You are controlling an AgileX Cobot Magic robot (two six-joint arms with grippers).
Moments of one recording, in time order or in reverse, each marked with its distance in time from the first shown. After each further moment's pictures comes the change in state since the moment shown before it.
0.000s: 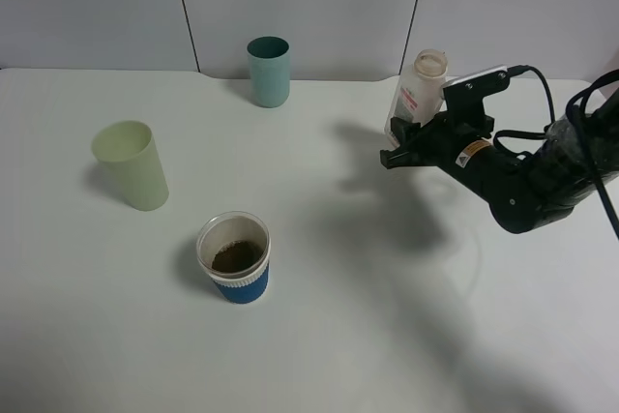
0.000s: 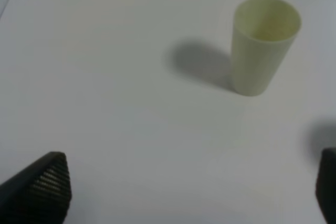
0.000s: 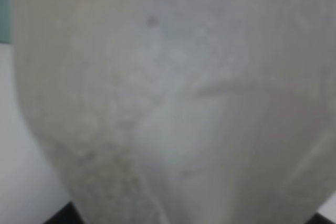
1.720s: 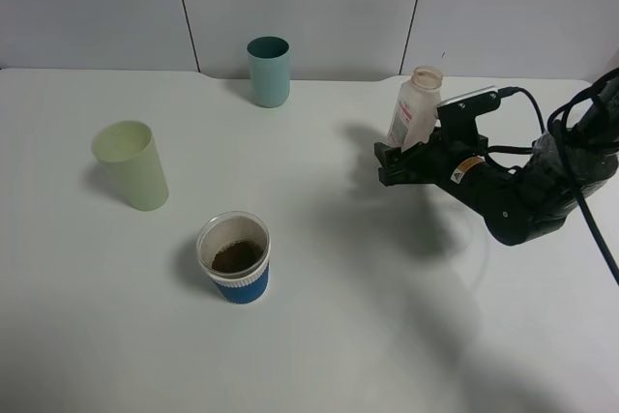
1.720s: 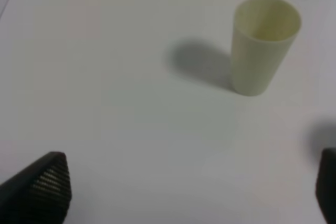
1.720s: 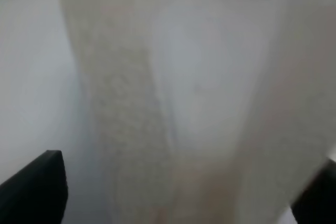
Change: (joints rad) left arm 0.000 0.000 0.000 0.000 0.000 0.000; right arm 0.000 0.067 0.000 0.001 0.006 0.019
